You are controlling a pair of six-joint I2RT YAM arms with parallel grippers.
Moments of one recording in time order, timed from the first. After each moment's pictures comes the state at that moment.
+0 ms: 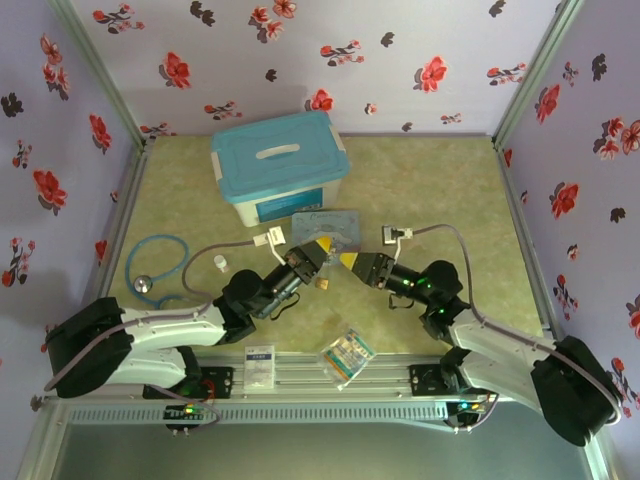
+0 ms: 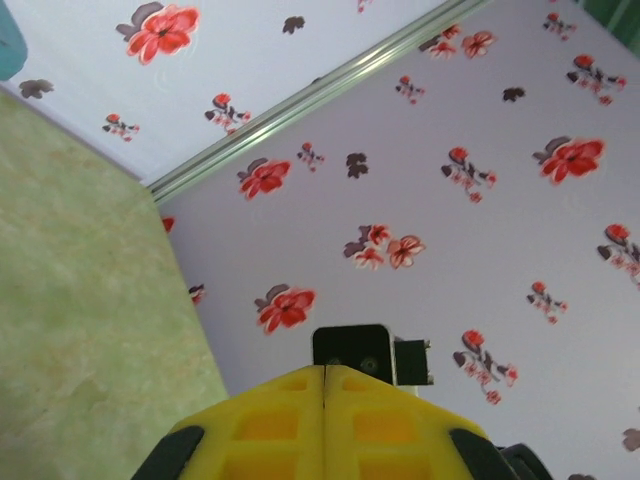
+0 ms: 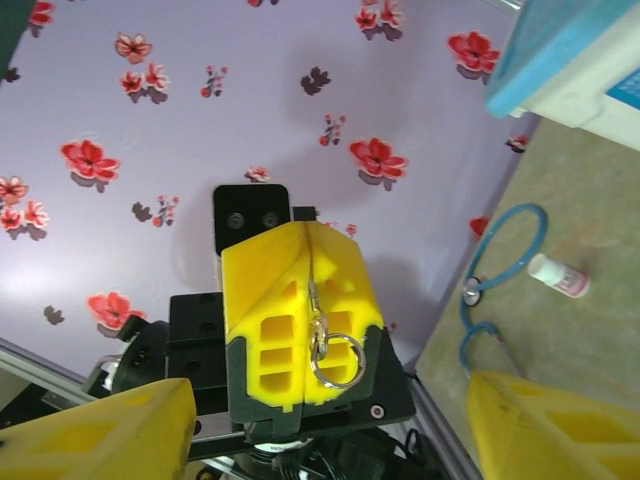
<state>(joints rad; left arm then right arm) -1.12 1.25 0.44 1.04 -0.27 -1.02 0.68 0.99 0.25 0.96 -0.58 1.21</state>
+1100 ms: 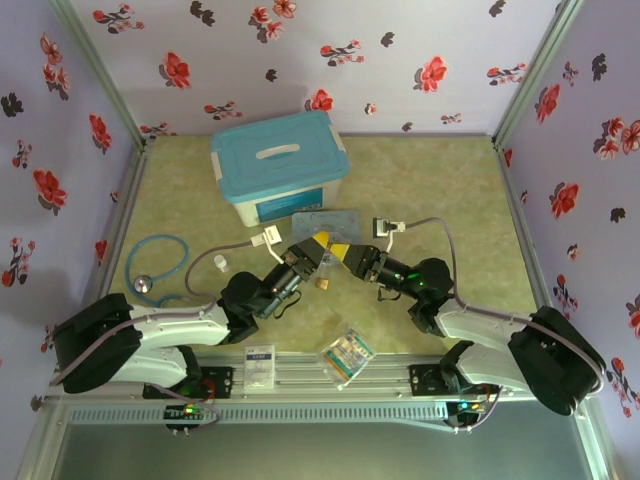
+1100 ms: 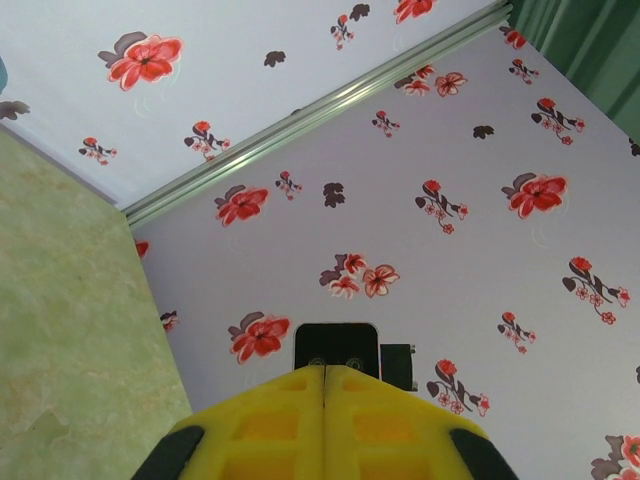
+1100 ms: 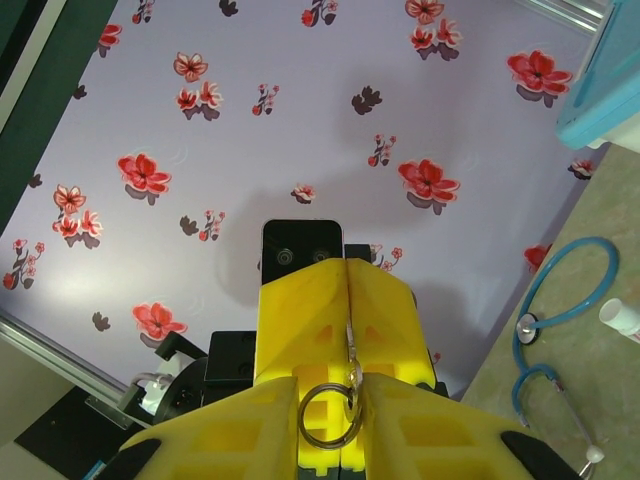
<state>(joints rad) -1.12 1.29 0.44 1.15 -0.30 -1.04 0.73 1.17 0.29 1.21 -0.53 1.26</state>
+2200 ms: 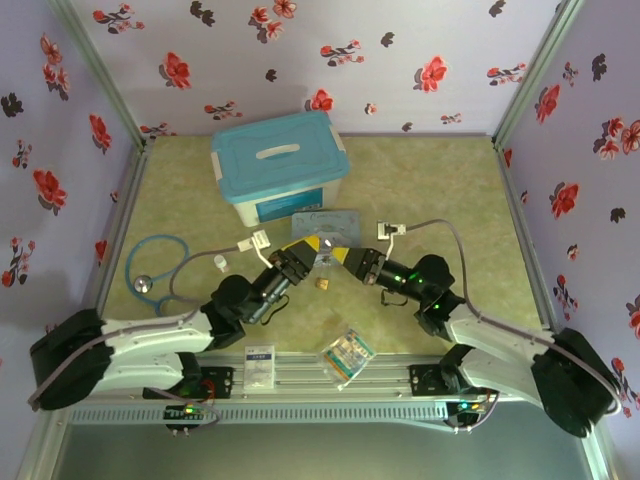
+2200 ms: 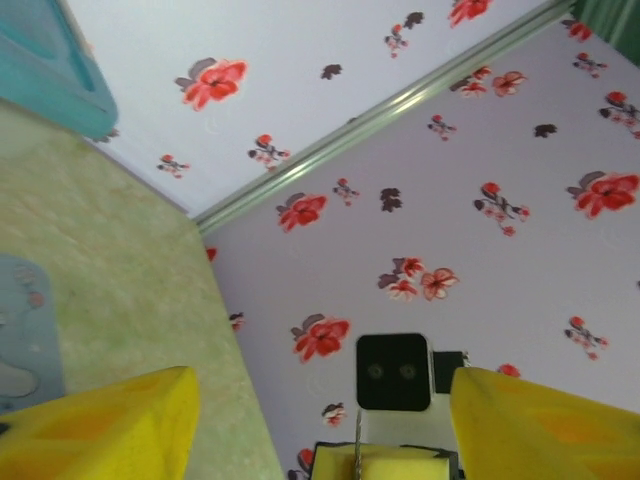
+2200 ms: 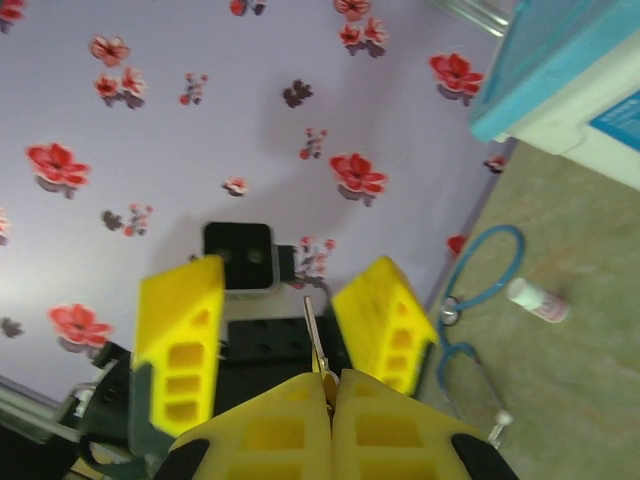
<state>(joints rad) -1.11 1.09 0.38 0.89 -0.37 -0.99 0.72 0.98 0.31 0.81 -0.47 1.11</state>
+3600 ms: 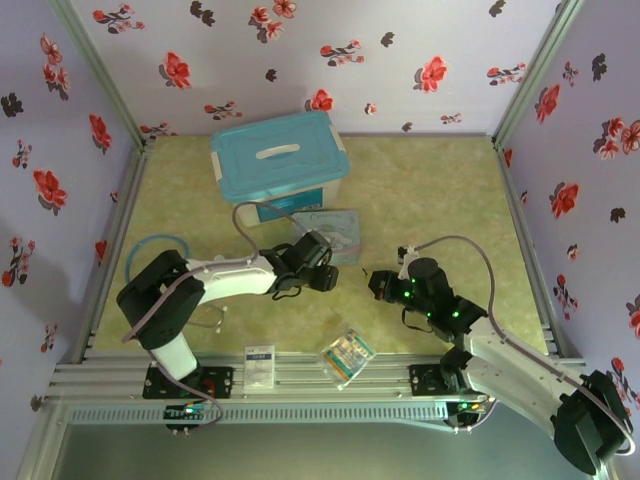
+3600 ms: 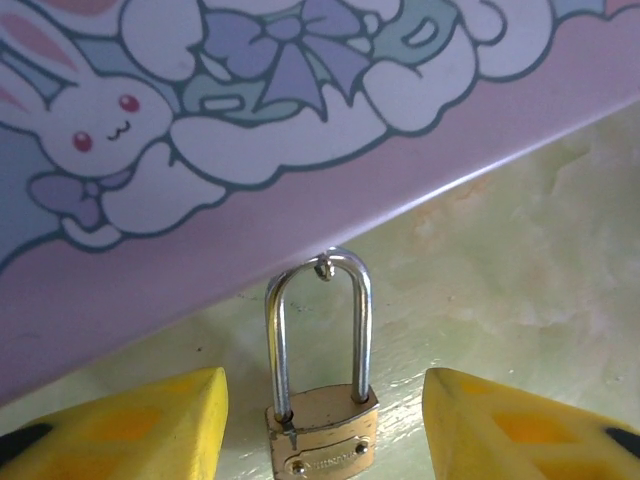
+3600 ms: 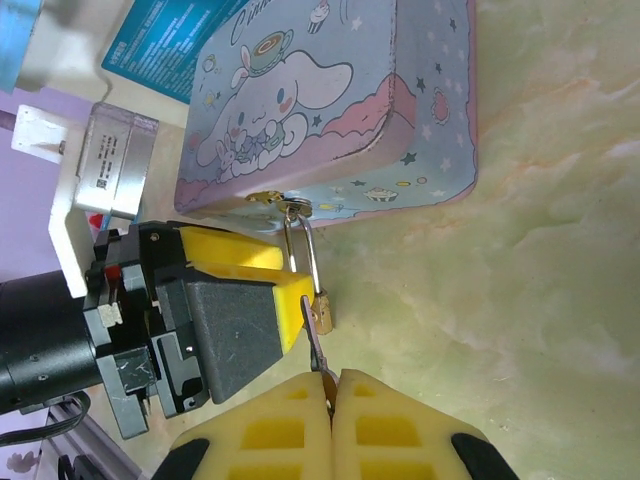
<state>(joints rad) -0.96 1.70 0.93 -0.21 -0.09 -0.54 0.65 0.77 0.30 -0.07 -0.17 0.87</state>
